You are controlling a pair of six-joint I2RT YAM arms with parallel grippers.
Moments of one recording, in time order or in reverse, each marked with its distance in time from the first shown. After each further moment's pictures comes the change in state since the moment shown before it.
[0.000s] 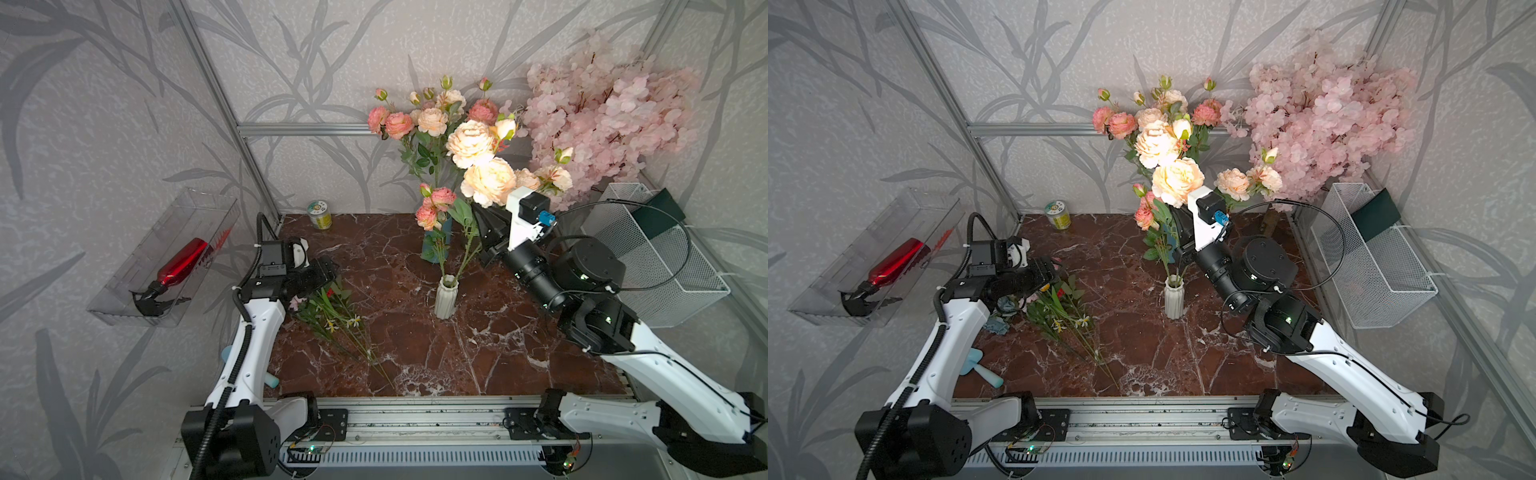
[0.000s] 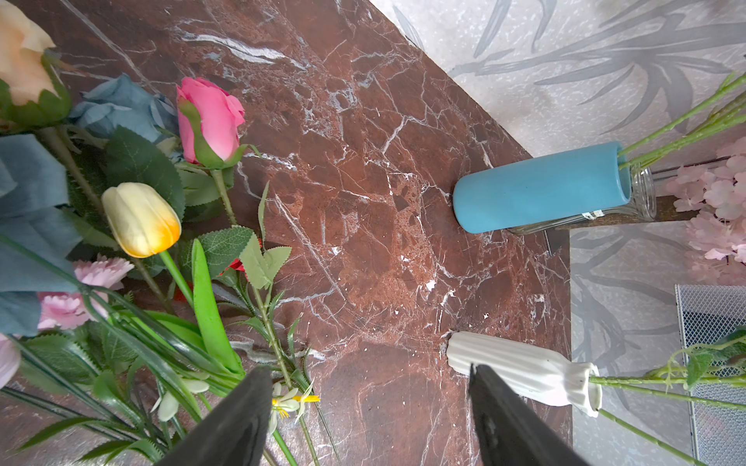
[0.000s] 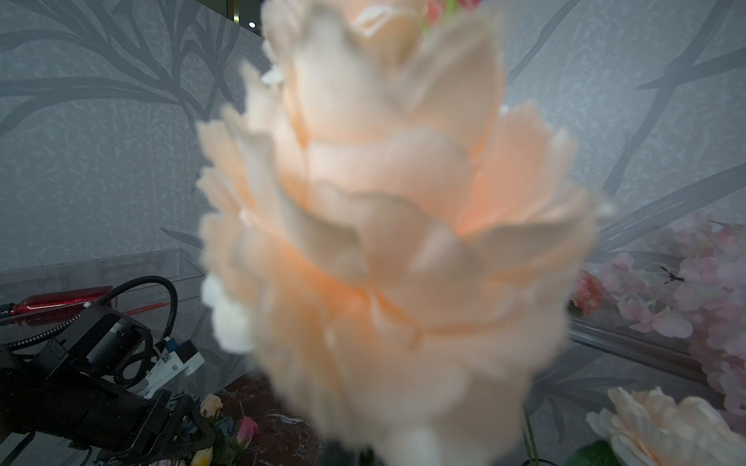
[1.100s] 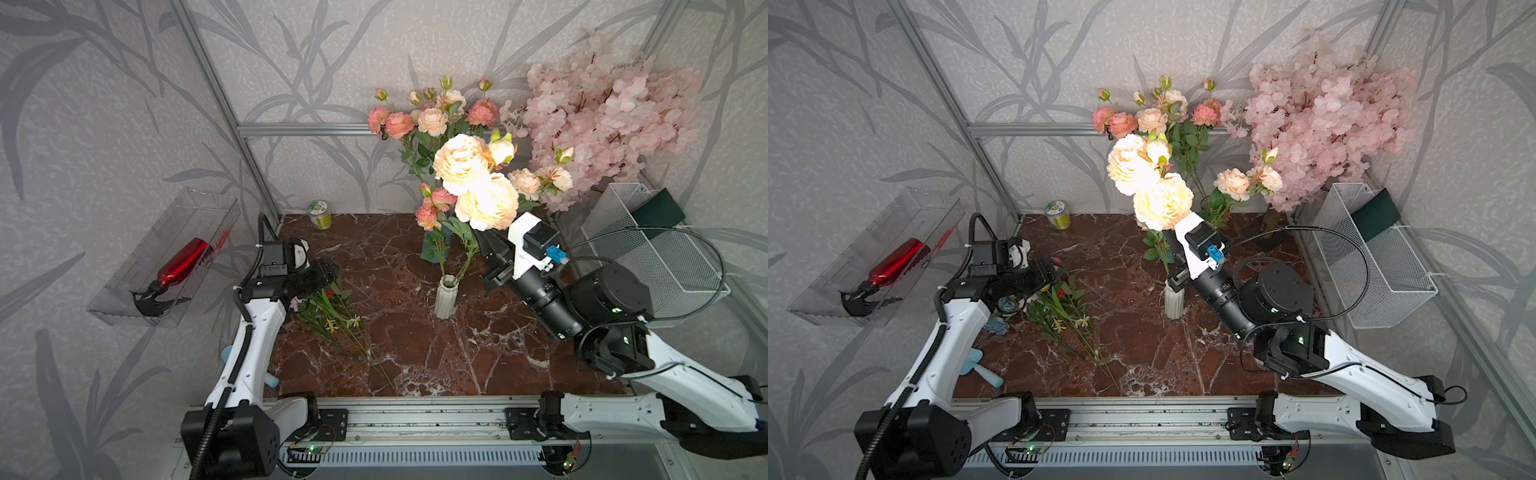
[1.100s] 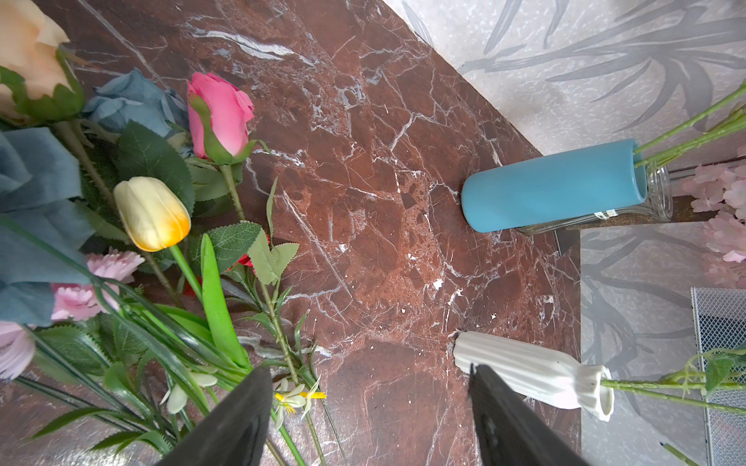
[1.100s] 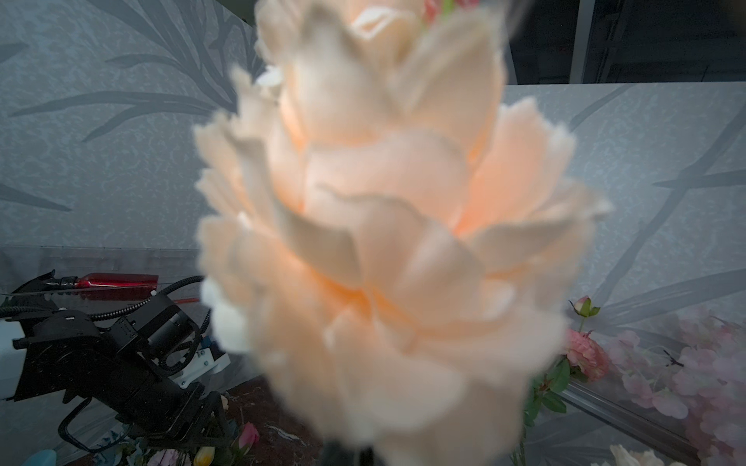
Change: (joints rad) left arm -0.007 0.000 0.000 -0.013 -0.026 0.001; right arm 0.266 -0.038 0.011 0.055 0.143 -0.264
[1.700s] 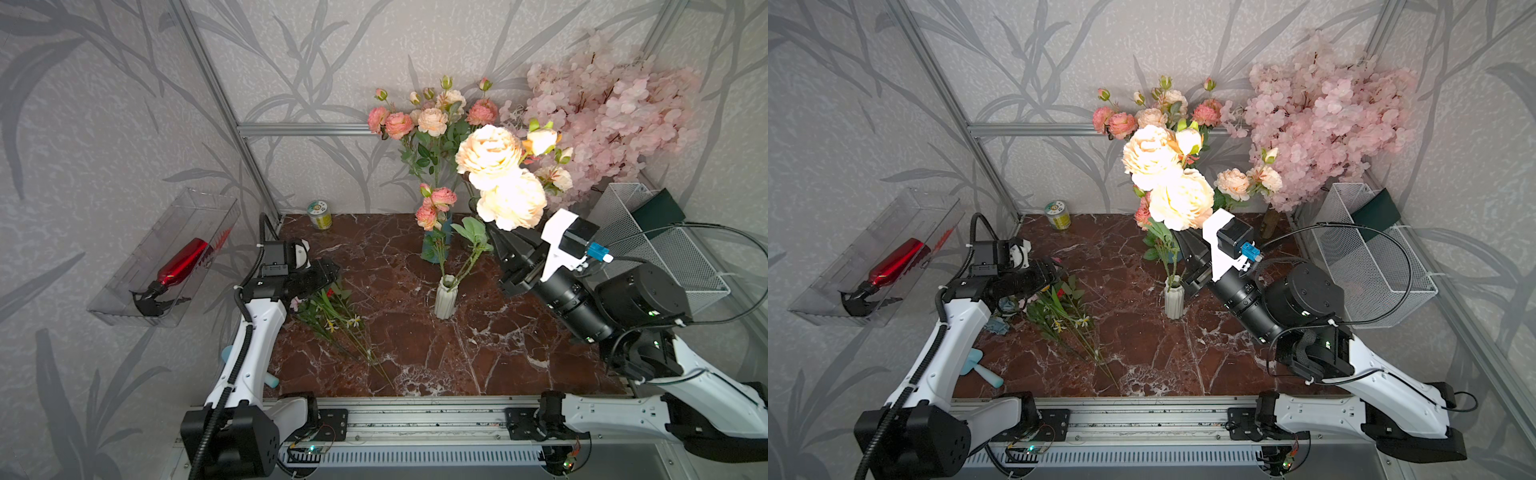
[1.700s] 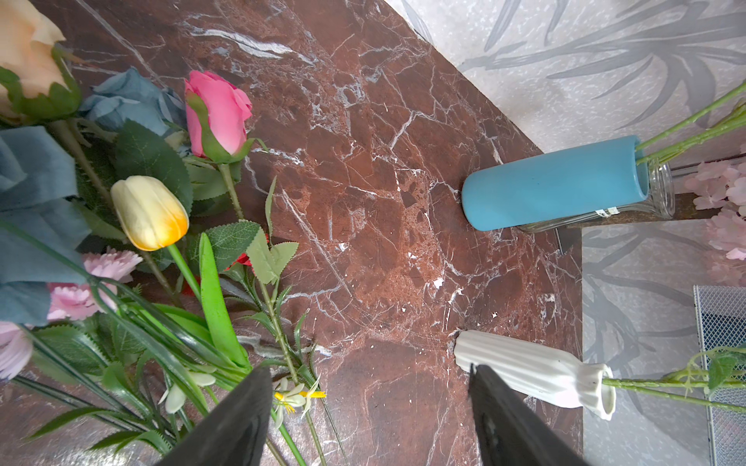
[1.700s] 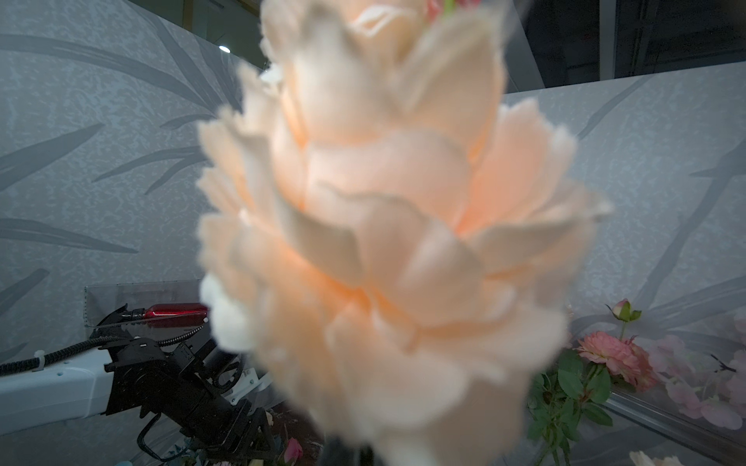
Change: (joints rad) left arm -0.009 0.000 0.000 -0.002 -0.005 0.000; right arm 0.000 -0.052 0.048 -0.081 -0.087 0.112
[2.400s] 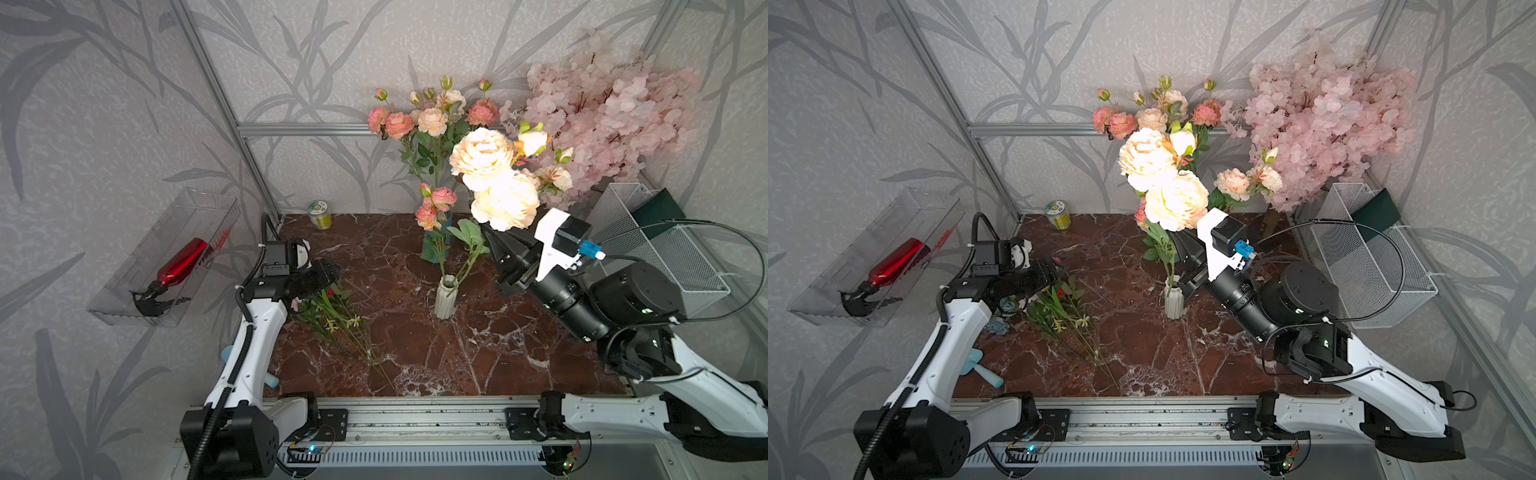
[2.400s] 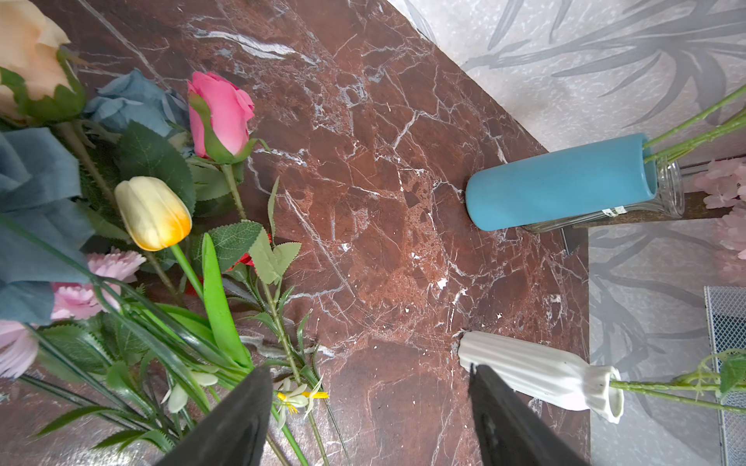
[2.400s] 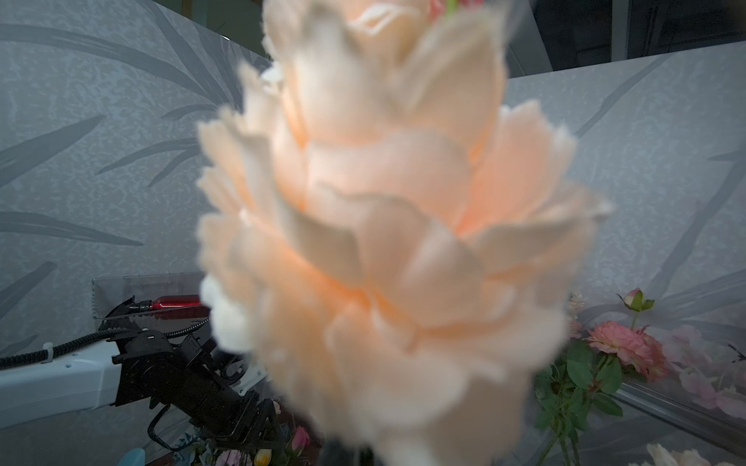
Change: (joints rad) left arm -0.011 0.000 0.000 0.000 -0.018 0.000; right arm 0.000 0.011 0.014 -0.035 -0.002 0.031
